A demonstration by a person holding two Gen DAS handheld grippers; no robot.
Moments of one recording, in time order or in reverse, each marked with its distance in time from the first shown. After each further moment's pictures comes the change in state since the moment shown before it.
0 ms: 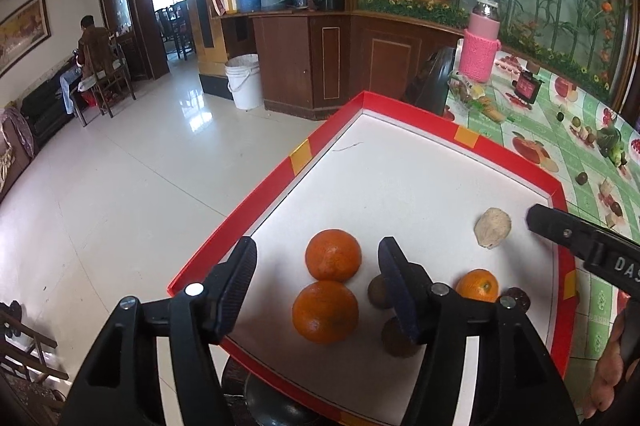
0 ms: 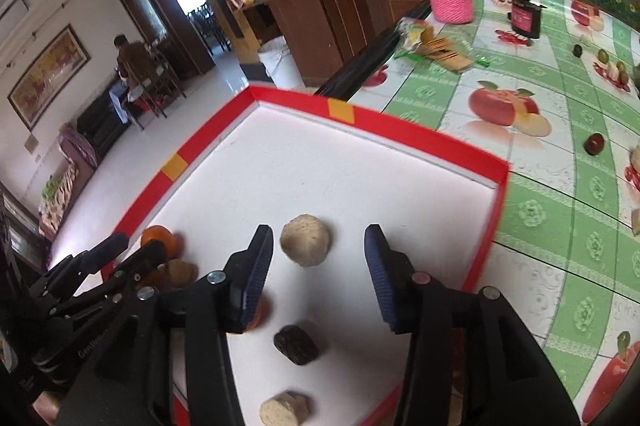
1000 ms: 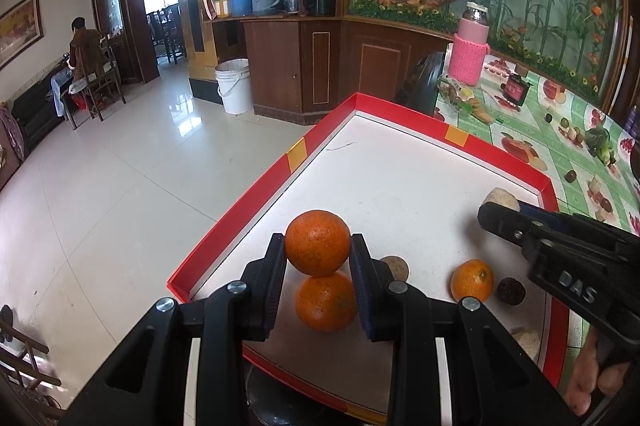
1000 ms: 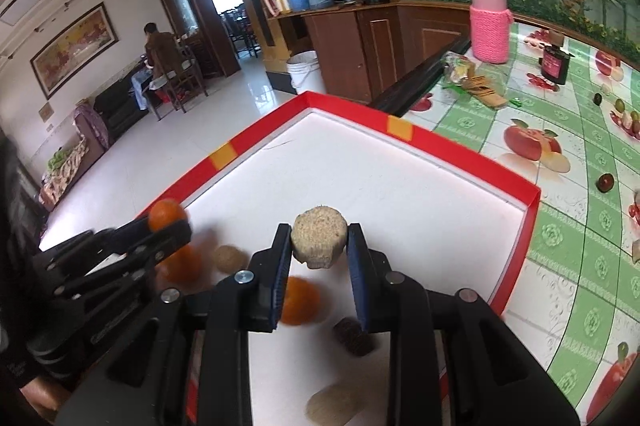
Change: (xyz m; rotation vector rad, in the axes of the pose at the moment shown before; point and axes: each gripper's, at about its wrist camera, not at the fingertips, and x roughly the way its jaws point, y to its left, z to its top) left arm 0.002 0.003 -0.006 0.001 -0.021 -0.045; right arm 0.013 0.044 -0.008 -0.160 -0.031 -0.008
